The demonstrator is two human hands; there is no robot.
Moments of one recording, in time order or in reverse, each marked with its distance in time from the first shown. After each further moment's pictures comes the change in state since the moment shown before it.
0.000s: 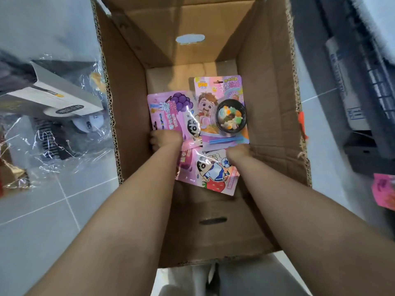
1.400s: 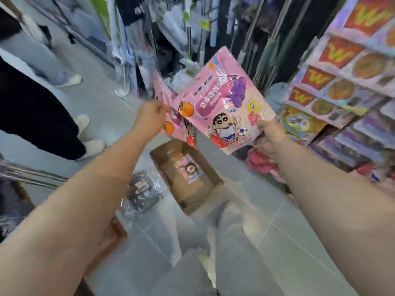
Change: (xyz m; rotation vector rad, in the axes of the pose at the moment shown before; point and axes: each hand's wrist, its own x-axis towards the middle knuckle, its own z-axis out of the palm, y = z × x) left_hand -0.623 0.036 -0.519 0.301 -0.126 1.549; right_hand -0.653 0.177 -0.413 1.407 0.100 -0.453
